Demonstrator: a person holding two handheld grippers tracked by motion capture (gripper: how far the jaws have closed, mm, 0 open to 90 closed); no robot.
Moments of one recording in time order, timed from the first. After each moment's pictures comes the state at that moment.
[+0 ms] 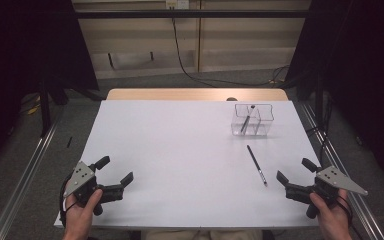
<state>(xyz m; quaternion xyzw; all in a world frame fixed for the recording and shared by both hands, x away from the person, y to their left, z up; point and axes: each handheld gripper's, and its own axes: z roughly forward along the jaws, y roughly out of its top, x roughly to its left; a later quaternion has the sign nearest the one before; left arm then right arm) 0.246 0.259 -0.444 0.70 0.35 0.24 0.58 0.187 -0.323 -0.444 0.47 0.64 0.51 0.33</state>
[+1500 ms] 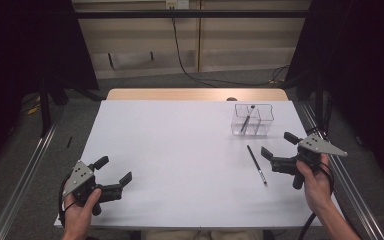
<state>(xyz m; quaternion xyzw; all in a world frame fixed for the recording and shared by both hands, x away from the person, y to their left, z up) 0.249 0.261 -0.445 0.70 0.36 0.24 0.57 0.258 -0.297 -0.409 0.43 0.67 0.53 0.30</state>
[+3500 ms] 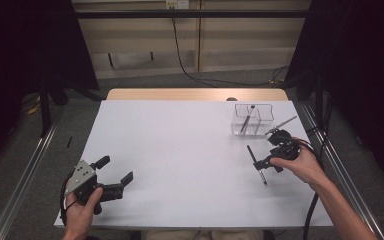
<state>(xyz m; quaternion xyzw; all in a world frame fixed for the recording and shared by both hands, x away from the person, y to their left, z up) 0.252 0.259 -0.447 0.71 0.35 0.23 0.57 0.327 -0.281 -0.422 0.48 0.85 0.21 0.02</state>
